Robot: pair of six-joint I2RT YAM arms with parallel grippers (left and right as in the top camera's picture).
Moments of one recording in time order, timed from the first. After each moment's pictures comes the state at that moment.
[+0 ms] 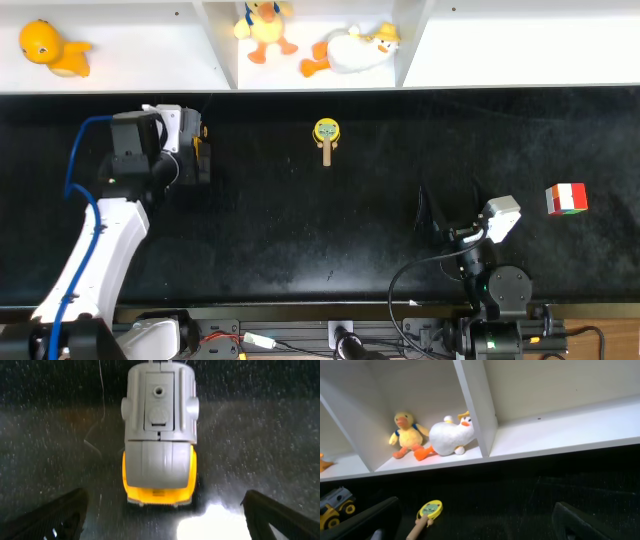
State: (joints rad) left arm 0.05 1.35 0.74 -0.32 0.02 0.05; right arm 0.03 0.01 0.02 0.00 -0.22 0.29
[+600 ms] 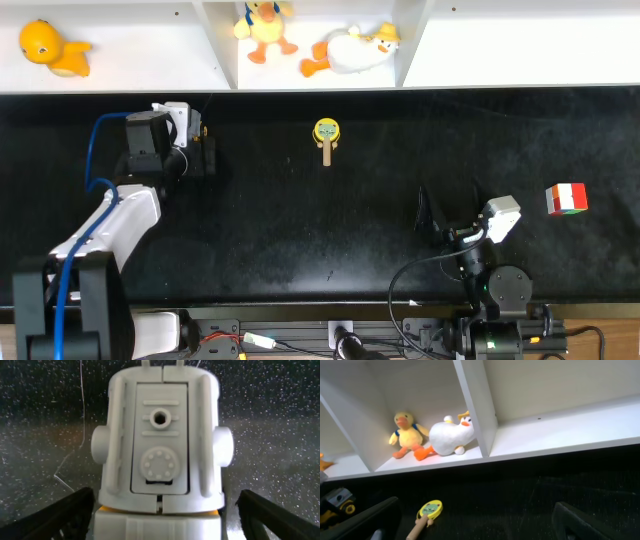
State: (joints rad) left arm 0.05 1.55 0.69 -0.03 0.03 0.04; right arm 0.03 0.01 0.02 0.00 -0.22 0.29
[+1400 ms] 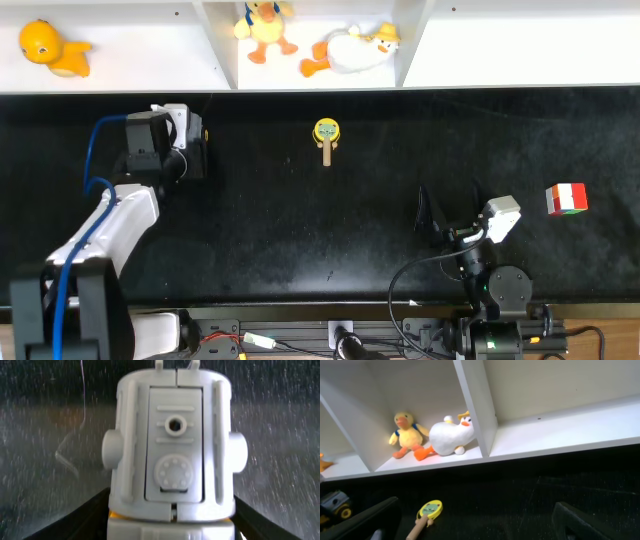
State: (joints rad) left arm 0.05 1.51 0.72 -0.17 0.03 0.03; right arm 0.03 0.01 0.02 0.00 -0.22 0.29
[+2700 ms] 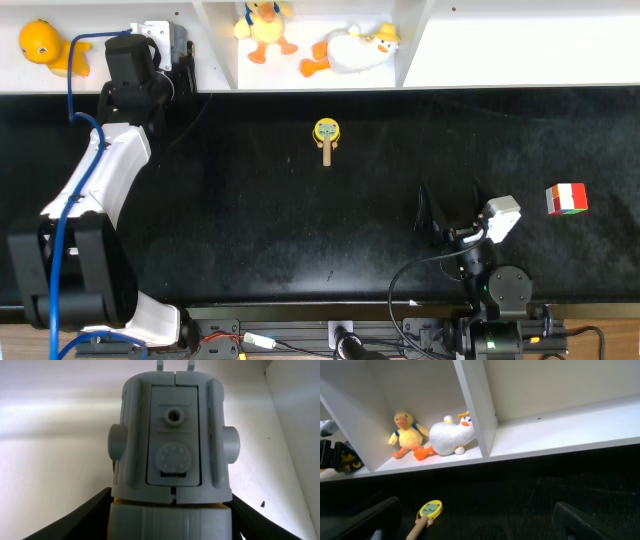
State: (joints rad) left arm 0.05 1.73 1.14 -0.06 0.02 0.03; right arm 0.03 0.01 0.02 0.00 -0.22 0.29
